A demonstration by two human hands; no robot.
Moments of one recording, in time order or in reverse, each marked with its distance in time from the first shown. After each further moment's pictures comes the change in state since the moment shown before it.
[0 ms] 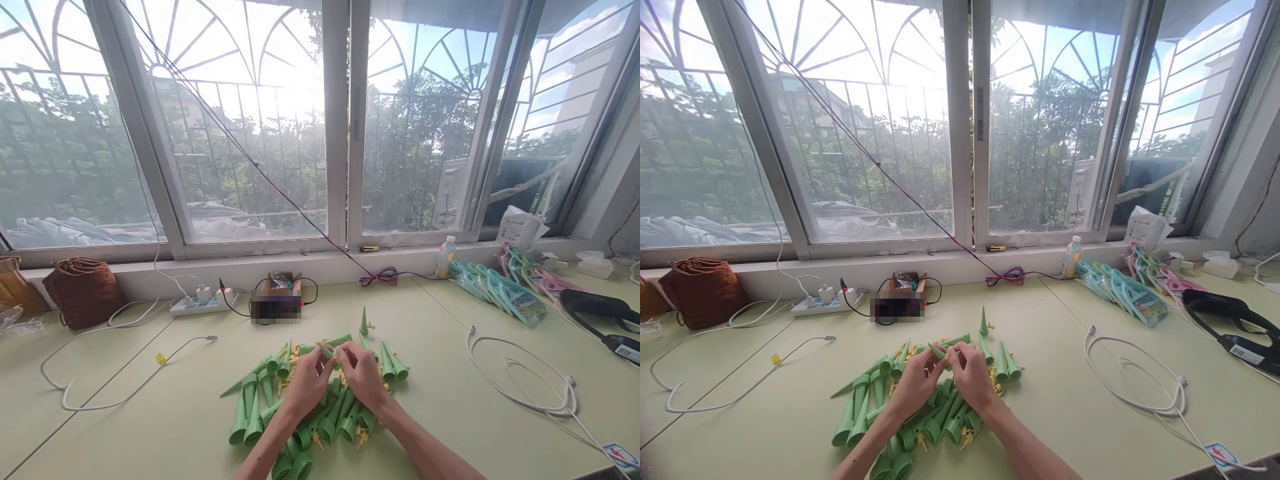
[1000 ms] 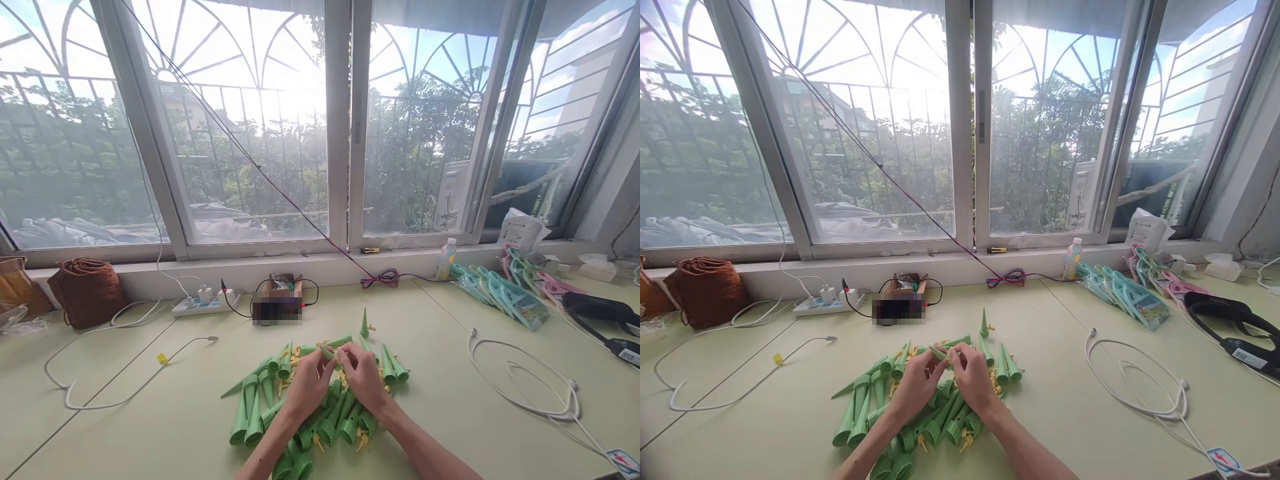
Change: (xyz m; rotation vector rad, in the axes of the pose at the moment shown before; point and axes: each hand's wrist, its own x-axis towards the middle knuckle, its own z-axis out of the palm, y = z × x) left_hand -0.001 0.002 0.000 0.001 0.038 0.058; right_hand 0.000 0.000 0.000 0.006 0.003 0.009
